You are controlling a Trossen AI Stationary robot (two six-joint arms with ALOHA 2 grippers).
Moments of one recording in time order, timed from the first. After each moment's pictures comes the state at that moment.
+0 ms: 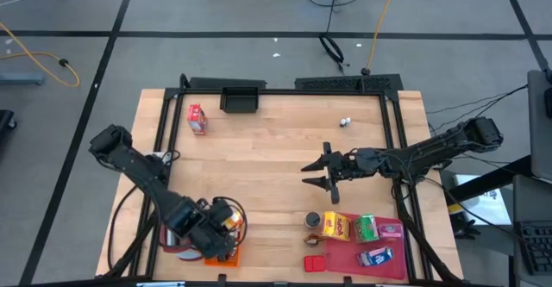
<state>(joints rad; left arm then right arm) -0.72 1.61 1.25 -0.88 -0.22 -1.40 0.20 1.20 0.53 0.56 0.08 0.19</state>
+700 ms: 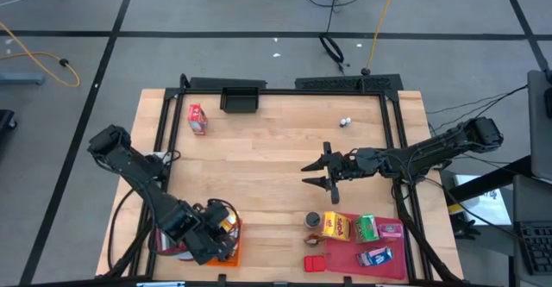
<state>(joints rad) -0.78 1.61 1.26 -0.87 -0.18 -1.59 0.20 1.20 0.53 0.56 0.08 0.17</state>
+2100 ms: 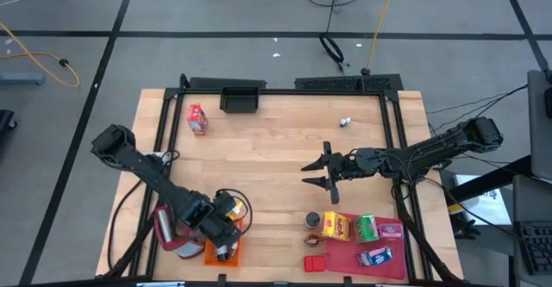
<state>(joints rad) -0.64 1.62 1.16 -0.83 -0.15 -1.46 0.20 1.20 0.53 0.56 0.08 0.14</state>
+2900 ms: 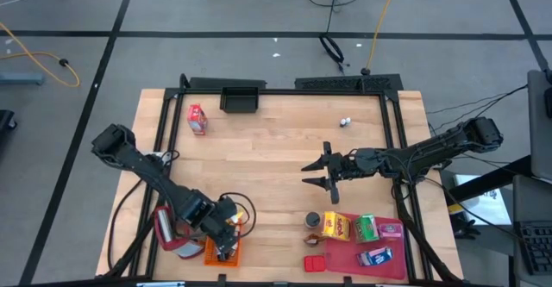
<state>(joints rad) -0.63 1.62 1.16 -0.81 0.01 -1.31 0.20 1.20 0.53 0.55 0.08 0.14</state>
